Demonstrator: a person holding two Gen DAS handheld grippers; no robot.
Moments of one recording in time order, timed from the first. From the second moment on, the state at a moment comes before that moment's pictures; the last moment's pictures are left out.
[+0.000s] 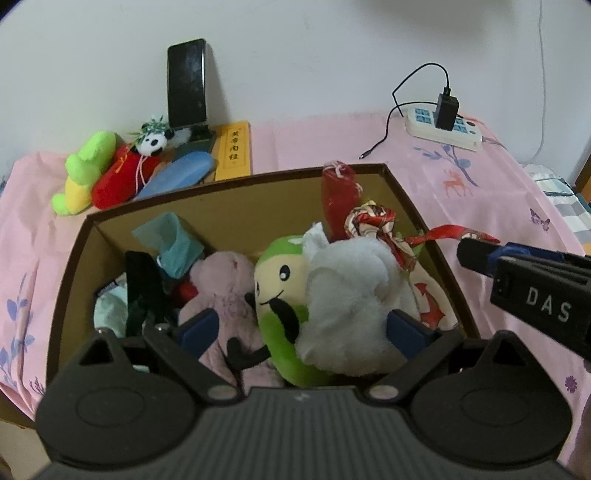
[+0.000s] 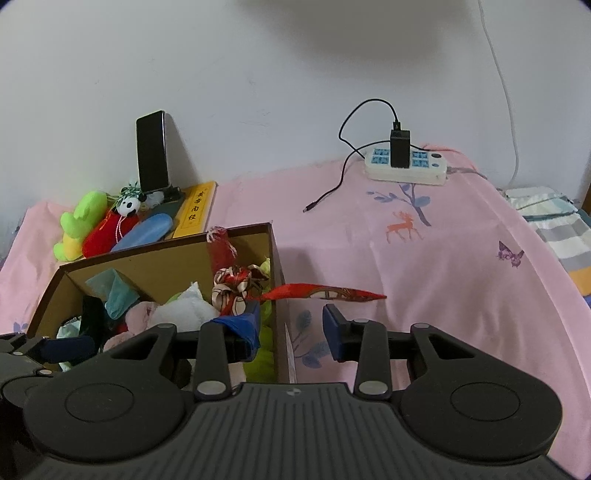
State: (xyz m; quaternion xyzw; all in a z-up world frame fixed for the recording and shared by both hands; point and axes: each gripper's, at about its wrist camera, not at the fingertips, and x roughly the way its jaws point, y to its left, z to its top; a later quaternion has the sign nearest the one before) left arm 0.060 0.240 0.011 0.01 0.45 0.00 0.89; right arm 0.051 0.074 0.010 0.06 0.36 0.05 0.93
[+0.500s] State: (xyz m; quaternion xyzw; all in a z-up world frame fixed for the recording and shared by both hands) left arm 0.037 0.243 0.033 0.01 0.42 0.02 0.91; right arm 0.034 0.078 0.022 0.04 0.35 0.06 0.94
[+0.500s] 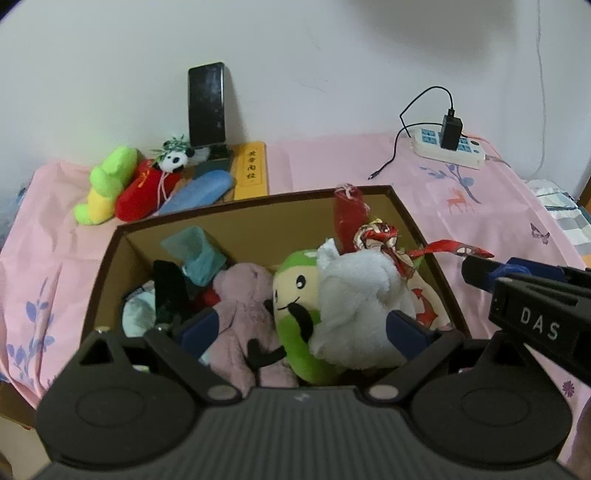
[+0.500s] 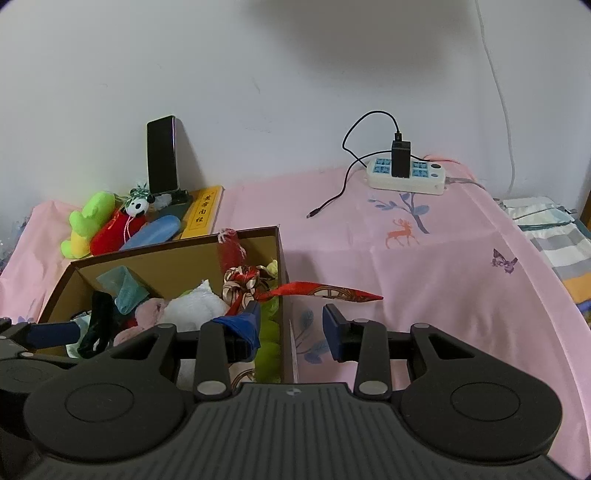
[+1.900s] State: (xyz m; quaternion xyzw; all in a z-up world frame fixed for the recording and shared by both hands) left arm -0.005 0.223 0.036 0.01 0.43 0.01 0.90; right arm 0.007 0.070 0.024 -0.03 0.39 0.02 0.92
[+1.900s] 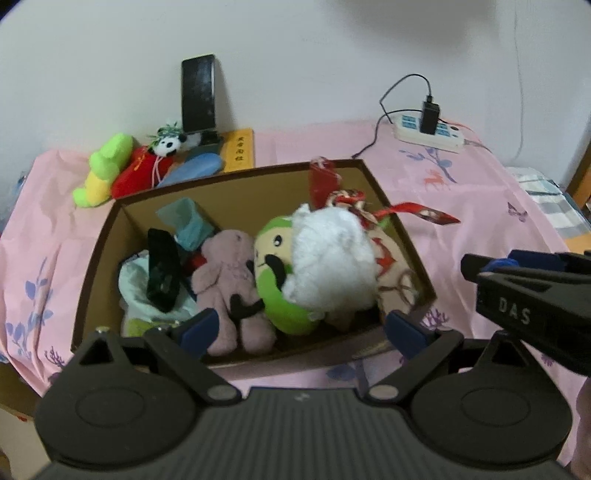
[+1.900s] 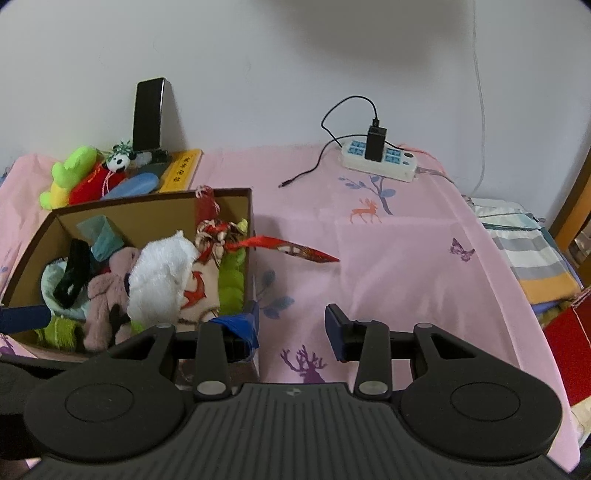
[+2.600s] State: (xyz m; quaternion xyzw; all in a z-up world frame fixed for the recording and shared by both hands) left arm -0.003 0.196 0.030 0.04 0.45 -0.03 0.89; right arm 0.008 0.048 0.015 -0.01 0.43 -0.02 0.90
